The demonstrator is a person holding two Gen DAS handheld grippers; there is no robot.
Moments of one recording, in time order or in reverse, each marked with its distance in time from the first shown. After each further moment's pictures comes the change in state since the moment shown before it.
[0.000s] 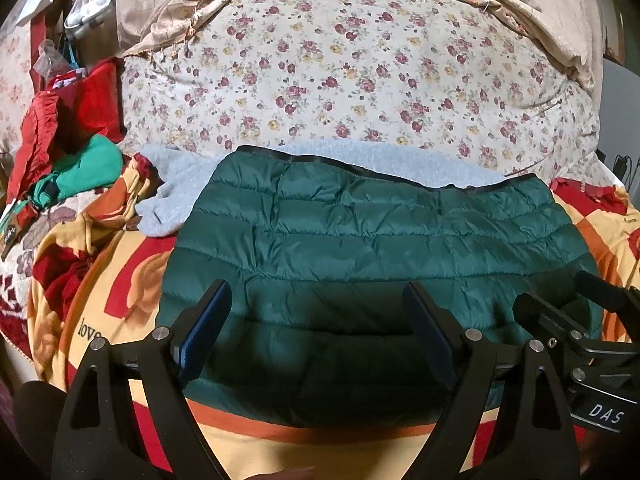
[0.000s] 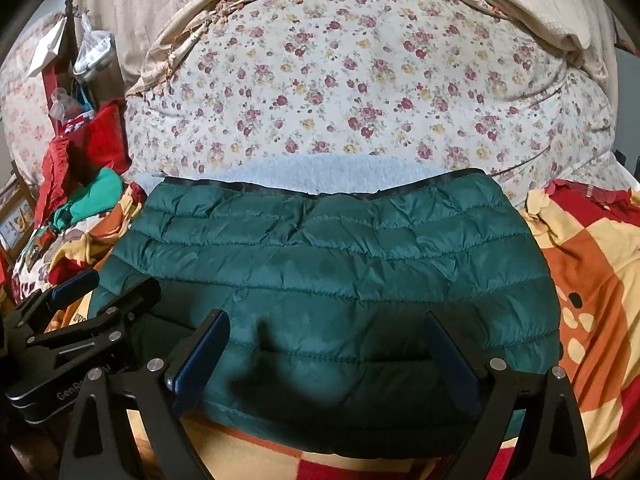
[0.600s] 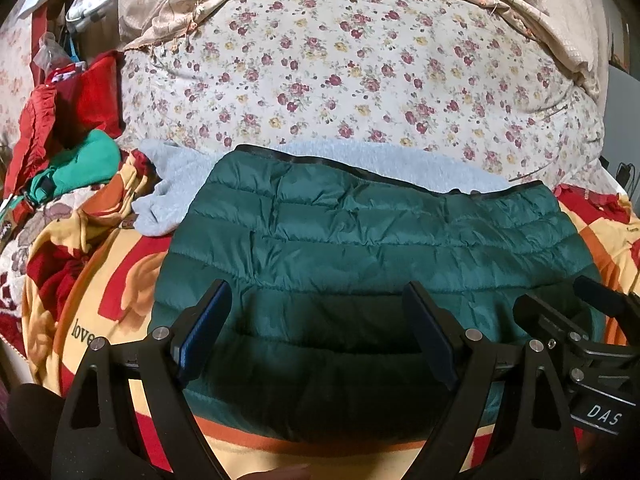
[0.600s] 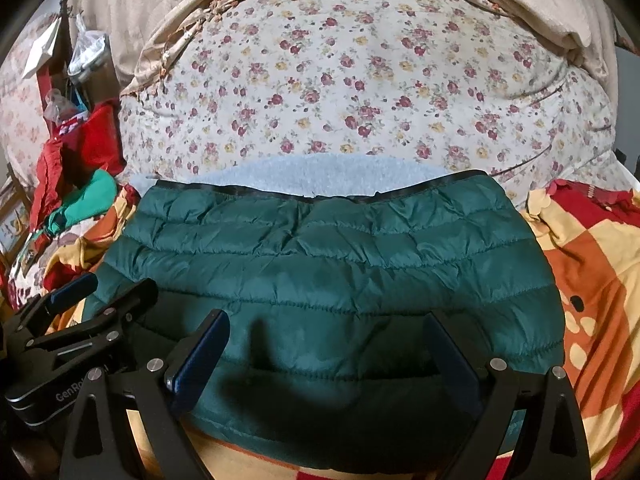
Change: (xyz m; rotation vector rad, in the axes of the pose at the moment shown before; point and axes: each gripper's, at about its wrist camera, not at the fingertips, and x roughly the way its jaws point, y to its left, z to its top) left arm 0.013 0.001 0.007 -0.022 0.014 0.003; right arm 0.012 0.000 0.008 0.003 0.009 -0.011
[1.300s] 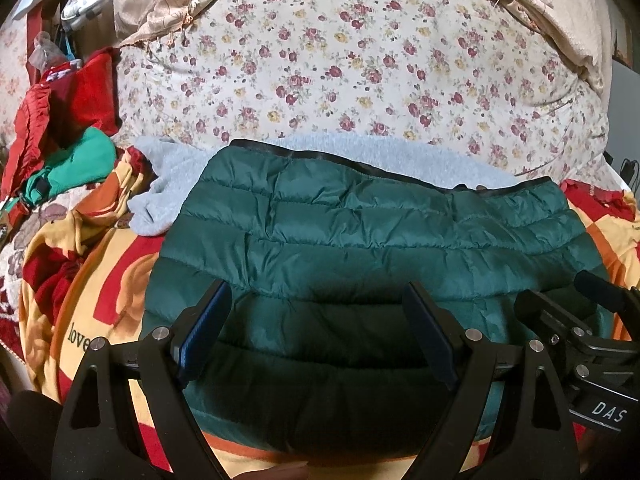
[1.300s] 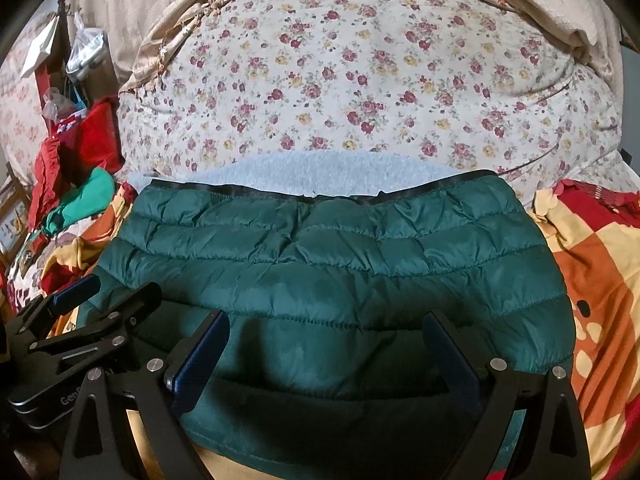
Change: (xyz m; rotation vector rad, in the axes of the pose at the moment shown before) left arm 0.017 -0.006 0.007 0.004 0.023 0.013; right arm 0.013 -0.002 0.008 0.006 0.017 0.007
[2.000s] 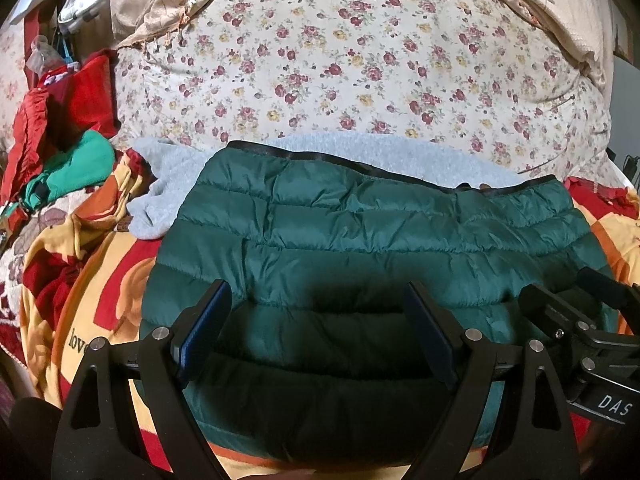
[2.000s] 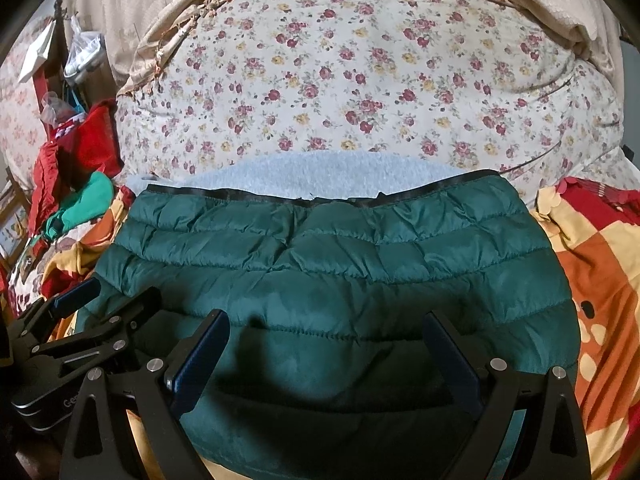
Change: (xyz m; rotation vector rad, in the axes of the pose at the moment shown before) left arm 0.005 -0.002 0.001 0.010 0.000 0.009; right arm 0.007 -0.002 0.003 0.013 -0.002 0.002
